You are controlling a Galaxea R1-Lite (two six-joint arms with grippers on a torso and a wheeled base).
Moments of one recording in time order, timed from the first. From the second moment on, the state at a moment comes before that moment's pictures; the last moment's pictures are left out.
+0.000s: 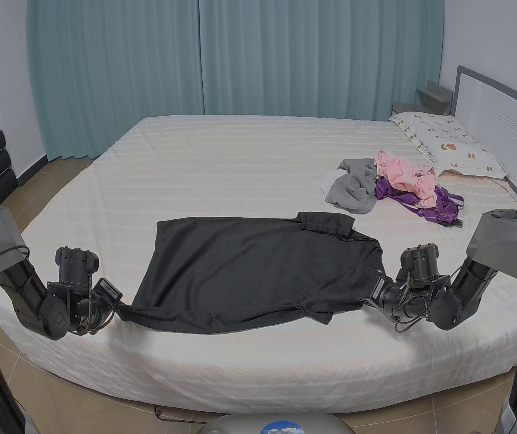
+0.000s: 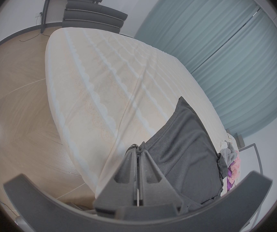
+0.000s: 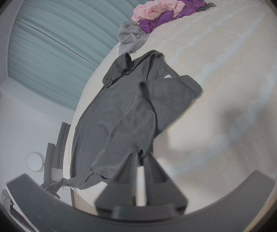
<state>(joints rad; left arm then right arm) -0.05 2.06 -0.56 -0.73 0.15 -0.97 0.26 2.31 -0.78 -0.83 0.17 0.83</state>
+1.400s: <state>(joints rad) -0.11 1.92 -0.41 -0.72 0.16 -0.76 0.21 1.81 -0.31 -0.69 0.19 0.68</state>
